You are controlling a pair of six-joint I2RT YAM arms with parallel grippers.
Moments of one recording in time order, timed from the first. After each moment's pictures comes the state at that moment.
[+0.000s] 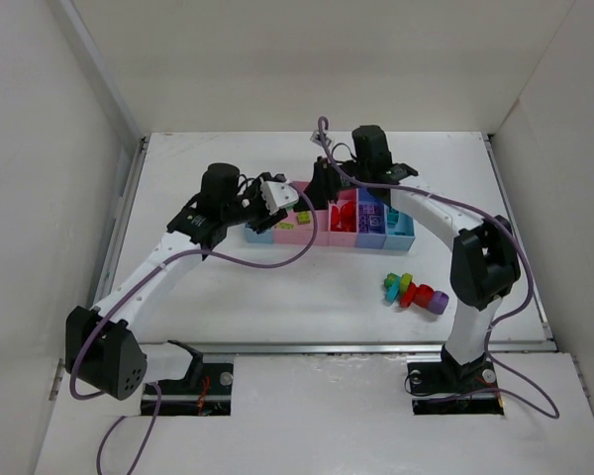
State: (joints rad) left arm -0.44 1.27 1.05 -0.28 0.46 0.68; right arm 0.47 1.86 1.54 -0.15 -1.05 0.24
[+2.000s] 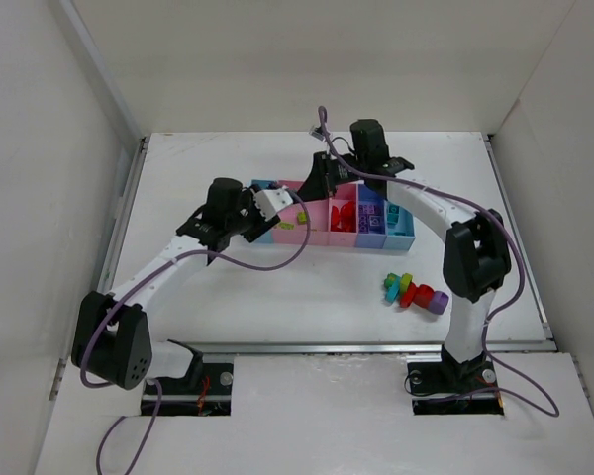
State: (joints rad) left arm -0.42 1.32 0.91 -0.19 0.22 0.65; right arm 0.46 1.94 1.63 -0.16 -1.13 0.34
